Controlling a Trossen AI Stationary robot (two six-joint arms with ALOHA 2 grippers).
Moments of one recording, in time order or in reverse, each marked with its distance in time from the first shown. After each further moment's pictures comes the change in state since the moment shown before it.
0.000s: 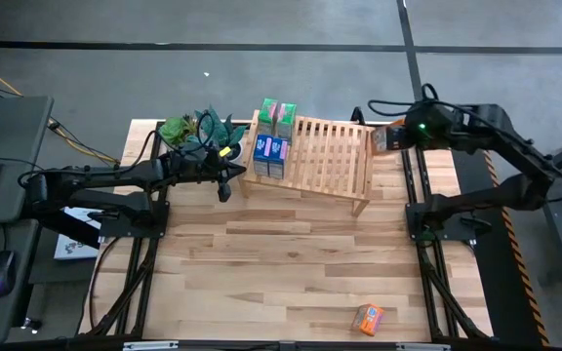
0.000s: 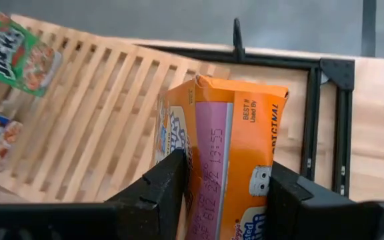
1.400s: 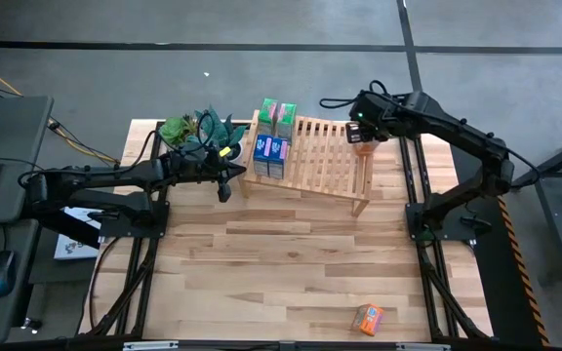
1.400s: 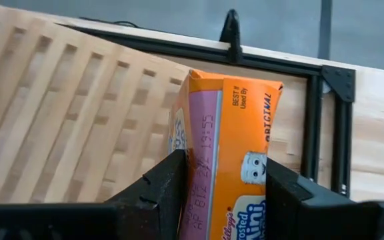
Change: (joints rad) left arm 0.000 0.000 0.000 -0.001 0.000 0.026; right arm -0.091 0.319 0.001 0.121 0.008 -0.075
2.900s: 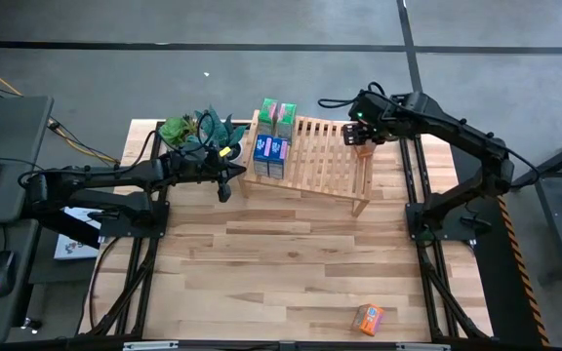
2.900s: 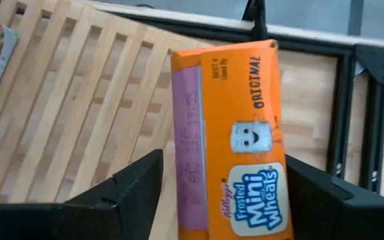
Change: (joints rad) left arm 0.000 0.000 0.000 0.000 0.000 0.000; right arm 0.000 -0.002 -0.001 0.023 -0.091 0.020
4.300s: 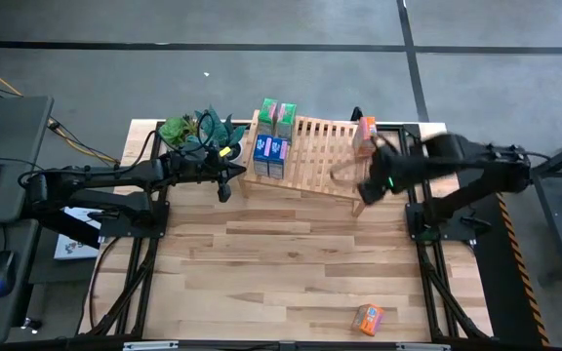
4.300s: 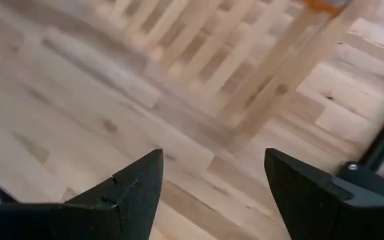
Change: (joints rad) left arm 0.000 0.000 0.000 -0.001 0.000 0.000; right arm 0.580 -0.145 -0.001 -0.144 -0.110 0.247
